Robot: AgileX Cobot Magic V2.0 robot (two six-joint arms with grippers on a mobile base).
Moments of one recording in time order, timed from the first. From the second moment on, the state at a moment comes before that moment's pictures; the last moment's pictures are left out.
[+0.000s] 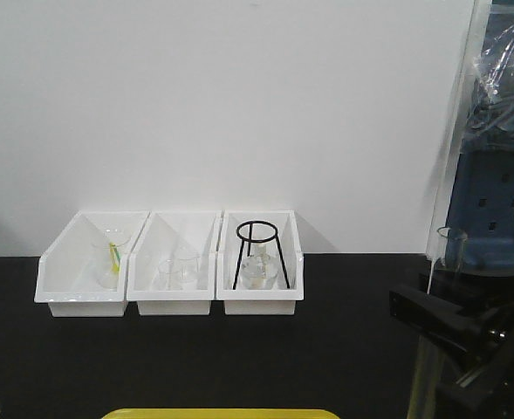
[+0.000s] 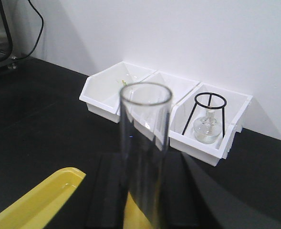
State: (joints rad) left arm -0.31 0.67 -0.56 0.15 -0.05 -0.26; right arm 0.48 0.86 -0.84 0.40 0.31 -0.42
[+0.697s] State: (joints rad) left arm -0.47 1.21 -0.72 0.02 0.14 -0.26; right arm 0.50 1.35 -0.85 0.67 0.31 -0.32
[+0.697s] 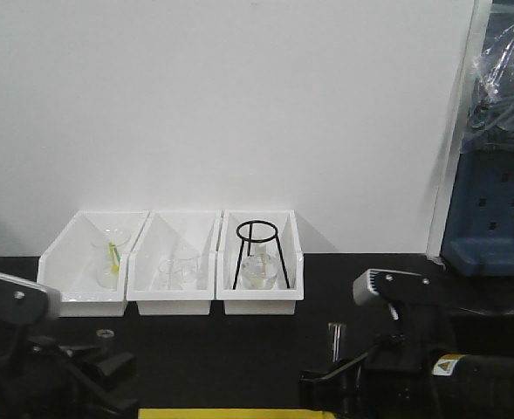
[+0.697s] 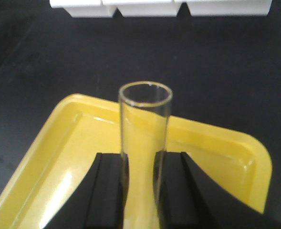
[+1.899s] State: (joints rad) left arm -0.47 1.65 -0.73 -0.13 0.15 -0.26; right arm 0.51 1.75 -0.88 0.78 0.29 -0.39
